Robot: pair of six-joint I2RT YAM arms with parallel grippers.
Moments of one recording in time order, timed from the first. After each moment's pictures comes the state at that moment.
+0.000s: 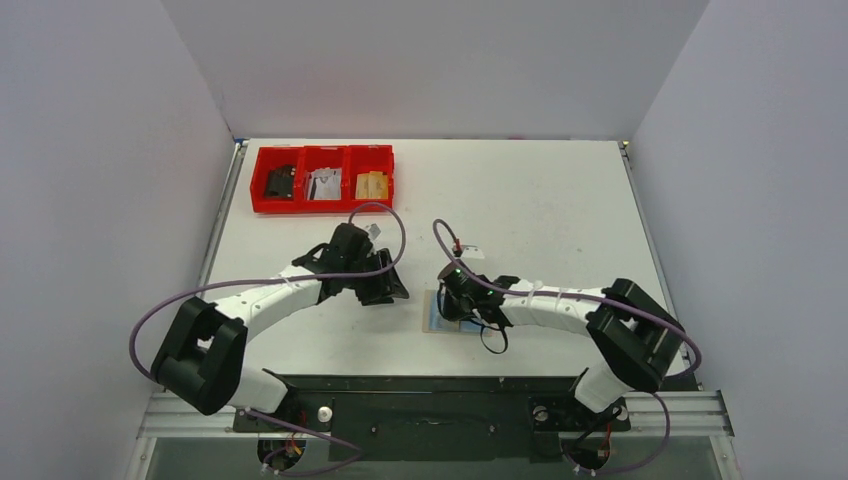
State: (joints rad) left arm -0.53 1.39 0.76 -0.29 0.32 -0.79; right arm 0.92 1.59 0.83 -0.25 0.23 0.85
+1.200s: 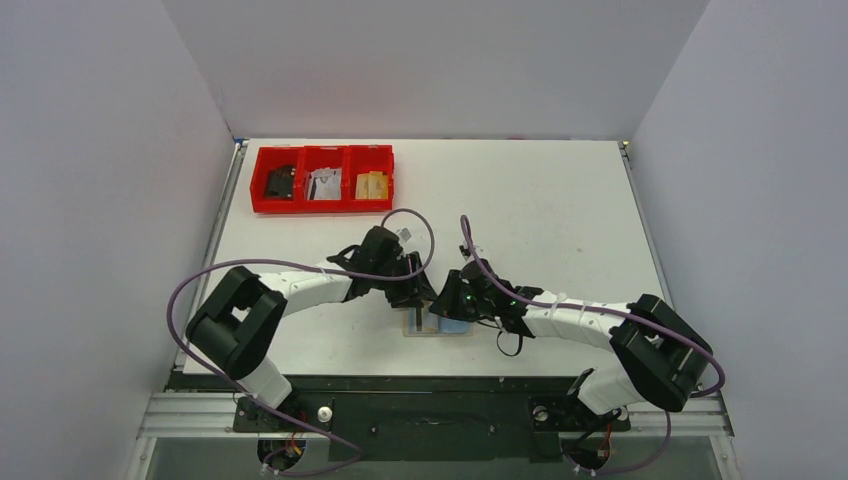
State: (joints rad) left arm -0.66 1.61 0.82 -0.07 0.39 -0.91; right arm 0.83 1.42 0.61 0.09 -0.06 0.90
